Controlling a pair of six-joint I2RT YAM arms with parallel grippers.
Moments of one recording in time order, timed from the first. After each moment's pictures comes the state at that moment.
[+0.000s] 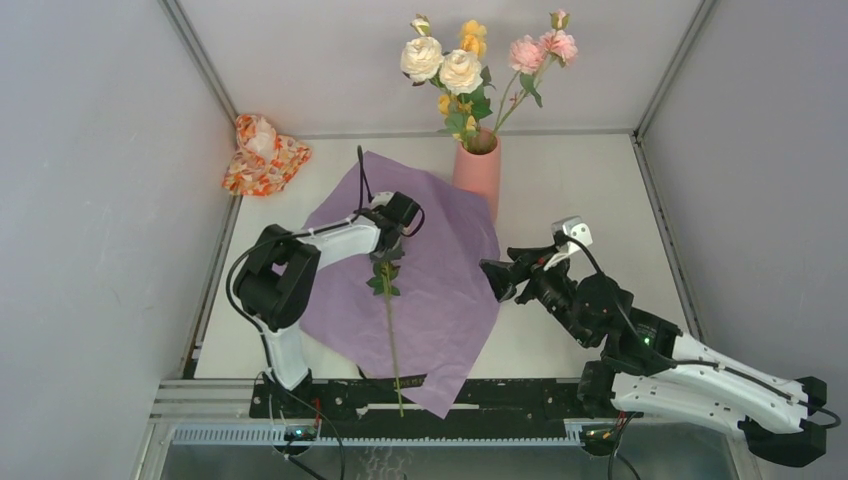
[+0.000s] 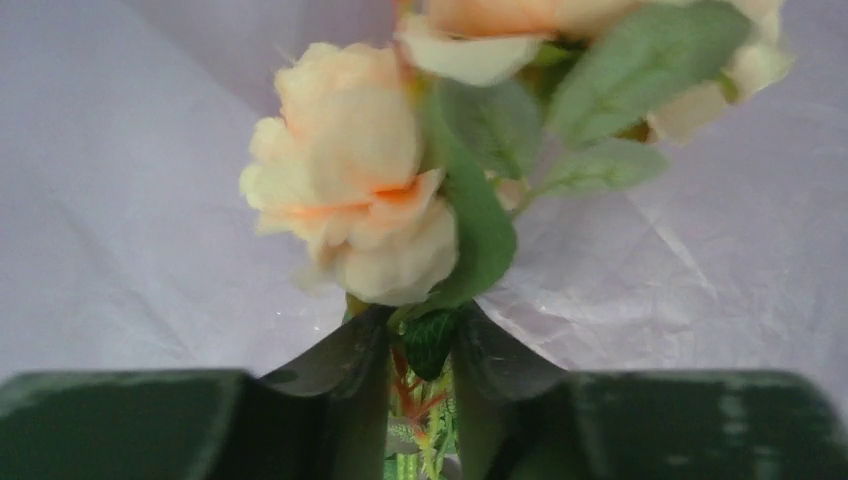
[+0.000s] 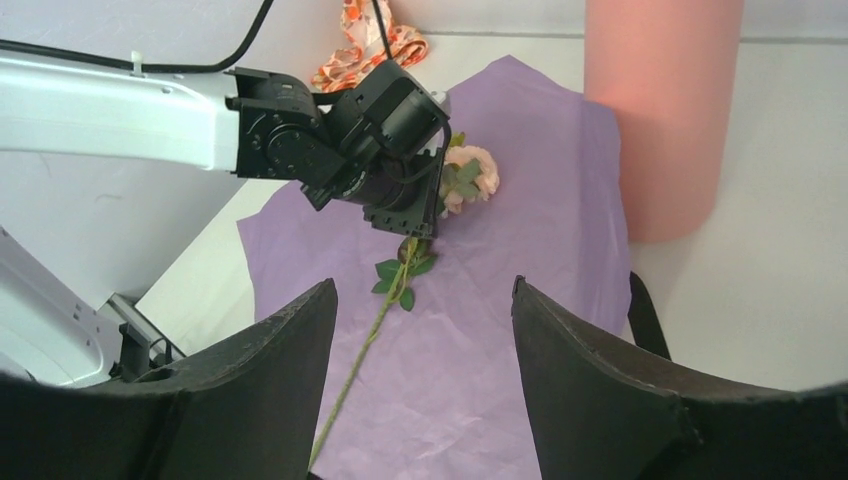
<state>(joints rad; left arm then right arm) -0.59 1.86 1.18 -0.52 -0.44 -0.68 1.13 0.59 0.73 -0.23 0.52 0.38</state>
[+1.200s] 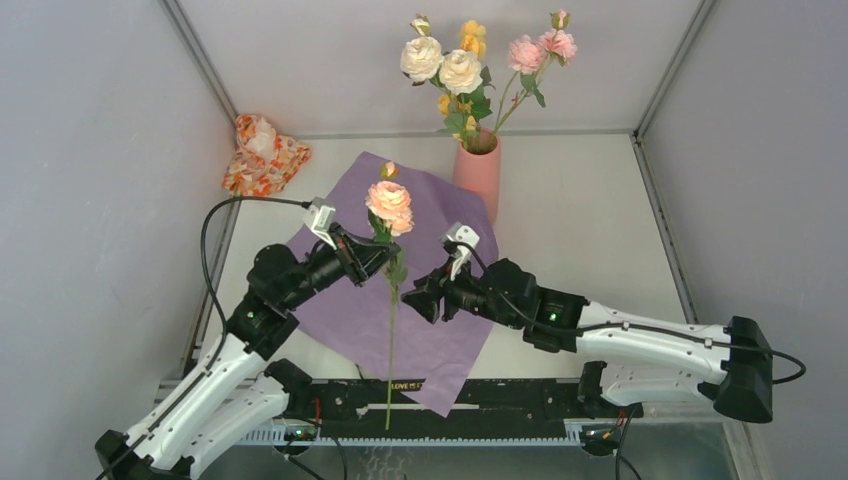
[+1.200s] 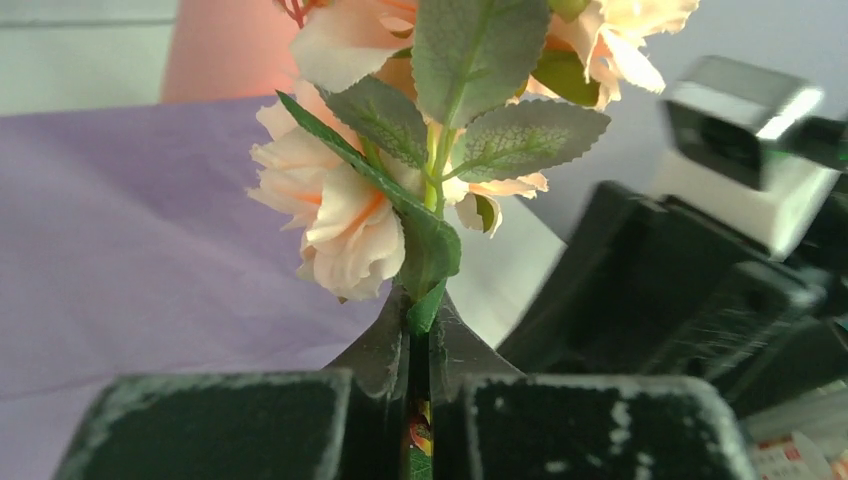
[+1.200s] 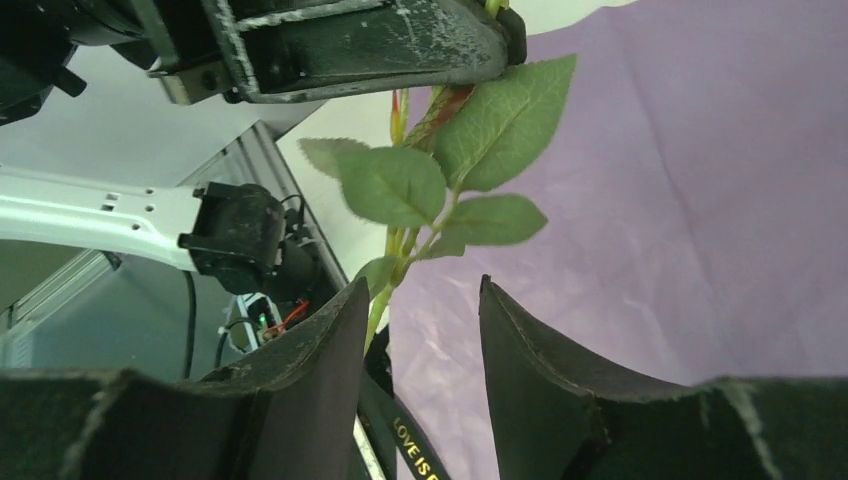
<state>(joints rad) -0.58 0.67 0.64 0.05 0.32 -0.51 1.19 1.05 0.79 0.05 0.11 0.40</state>
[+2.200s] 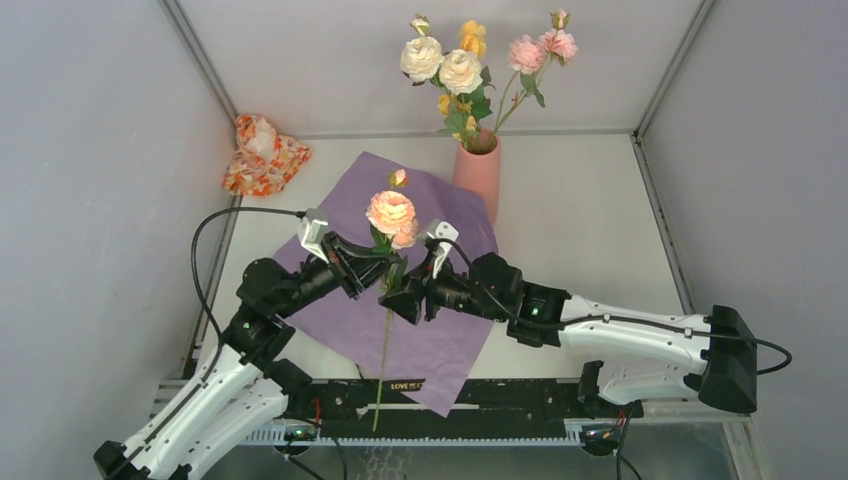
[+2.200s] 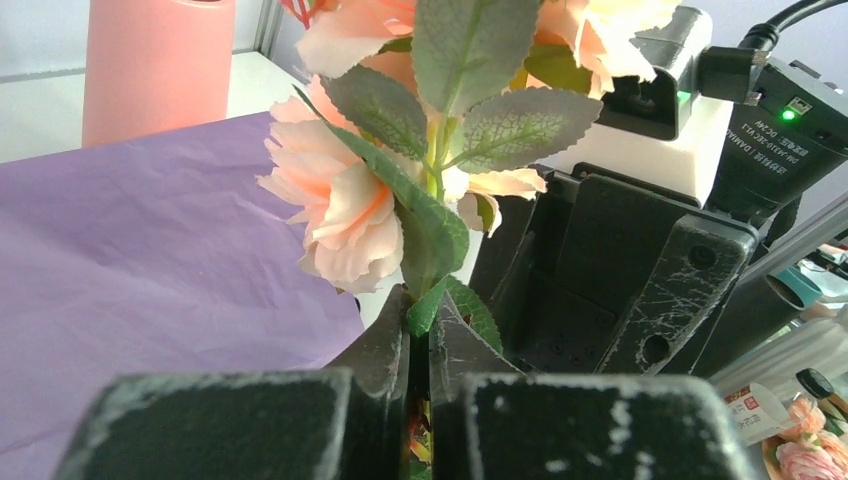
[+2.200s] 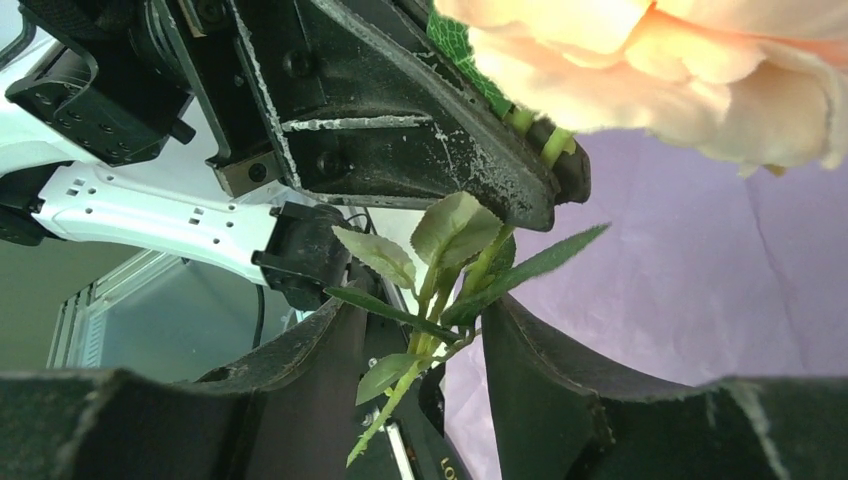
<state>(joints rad) -0.59 0.59 0.58 0.16 0.45 -0.52 1.21 1.17 0.87 0.18 -0.03 0.41</state>
